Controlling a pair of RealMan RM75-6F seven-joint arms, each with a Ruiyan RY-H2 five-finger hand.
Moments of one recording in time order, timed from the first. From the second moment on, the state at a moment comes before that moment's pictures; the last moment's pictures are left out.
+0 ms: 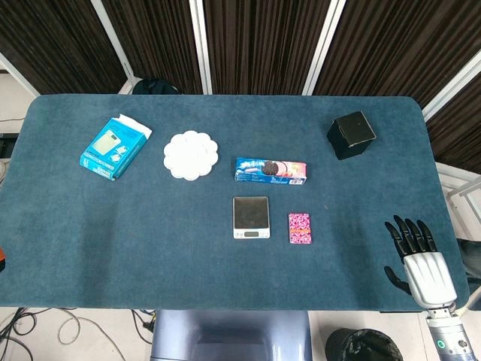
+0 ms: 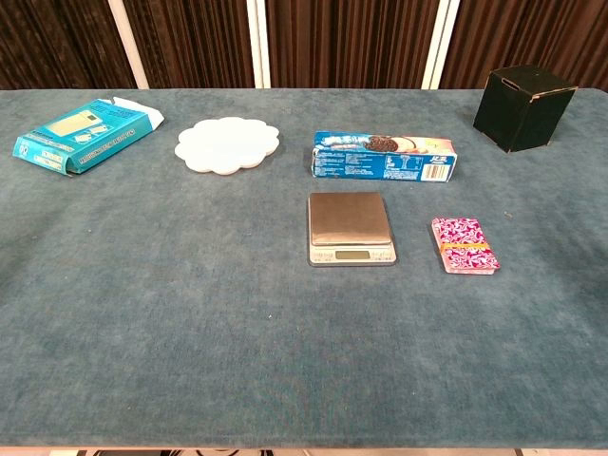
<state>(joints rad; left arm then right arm) 0.00 -1.12 -0.10 -1.62 1.42 1.61 0.07 0.11 -1.20 -0.01 -1.54 -1.62 1.55 -0.12</state>
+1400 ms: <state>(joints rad) 0.01 -1.12 -0.11 -1.63 1.41 1.60 0.06 0.37 -1.13 0.11 -1.83 -1.36 1.09 -0.34</state>
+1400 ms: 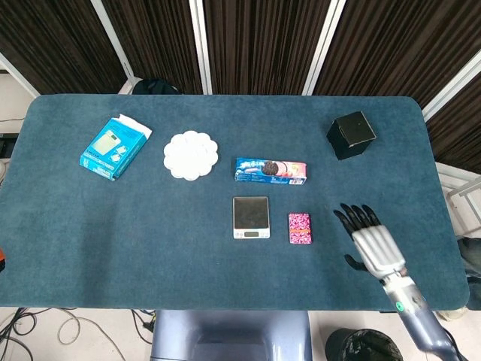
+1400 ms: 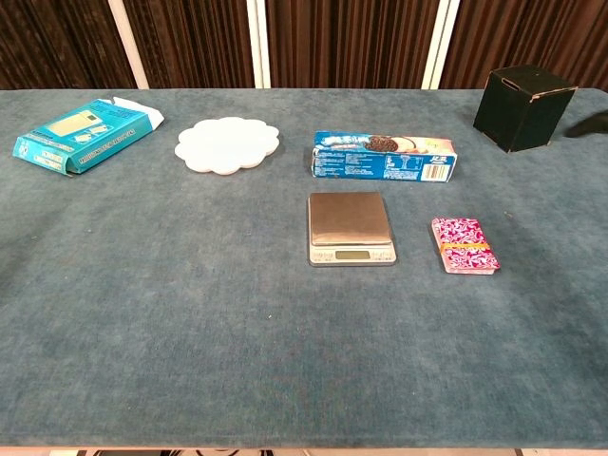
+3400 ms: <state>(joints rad) 0.00 -1.11 -0.11 -1.64 1.40 1.60 0.05 0.80 -1.48 0.11 -1.68 -0.68 1.03 -0.74</state>
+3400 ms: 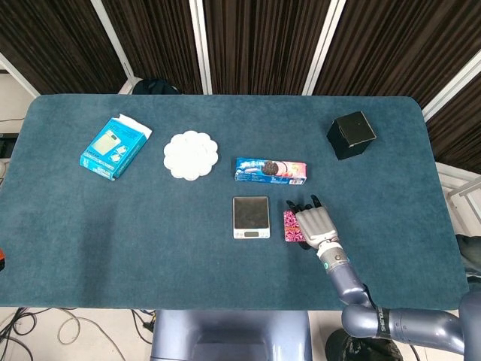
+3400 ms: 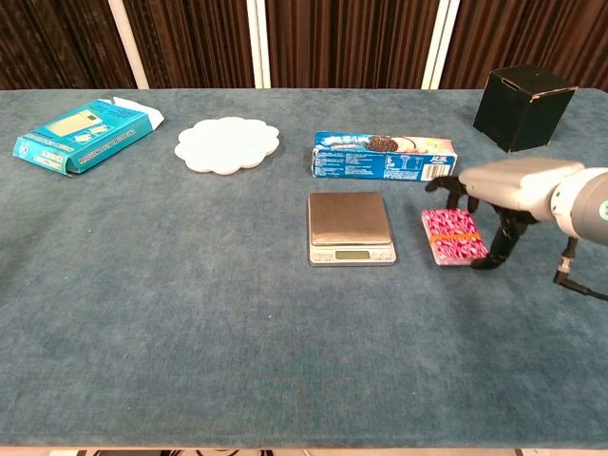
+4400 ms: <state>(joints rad) 0.01 -1.11 -0.11 -1.64 1.40 1.59 0.03 1.12 -1.66 0.26 -1.63 -0.31 1.11 -1.00</state>
